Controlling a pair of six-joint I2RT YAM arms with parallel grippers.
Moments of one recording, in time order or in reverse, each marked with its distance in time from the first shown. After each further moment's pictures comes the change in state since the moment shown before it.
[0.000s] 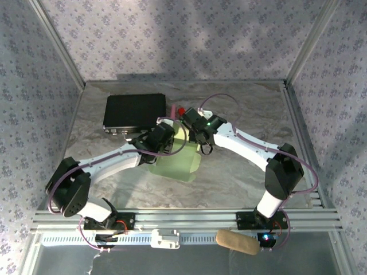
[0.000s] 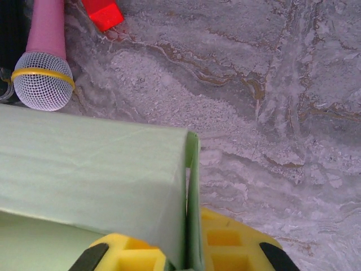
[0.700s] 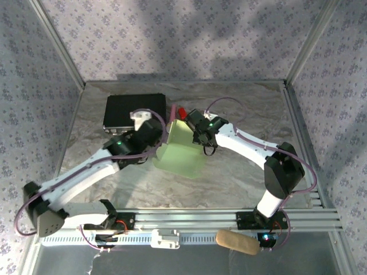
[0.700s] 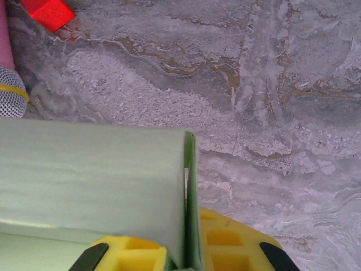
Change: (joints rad) left arm -0.095 -0.314 0.200 -0.450 -0.232 -0.462; right arm -0.047 0.000 -0.079 0.034 -0.018 0.095
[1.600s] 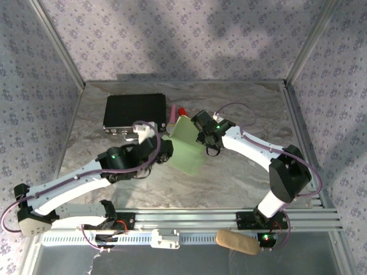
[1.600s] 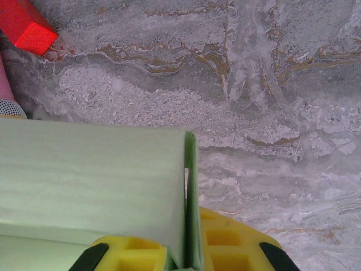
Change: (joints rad) left arm -0.165 -0.053 0.026 -0.079 0.102 -0.092; right arm -0.050 -0.062 -0.108 0.096 -0.068 0.129
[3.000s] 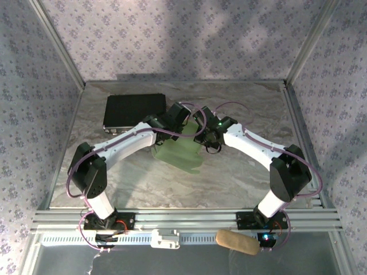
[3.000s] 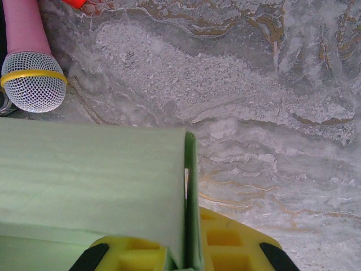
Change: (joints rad) left arm 0.263 0.604 0.233 0.212 0.089 0.900; right arm -0.029 0.003 0.032 0.004 -0.190 -0.080
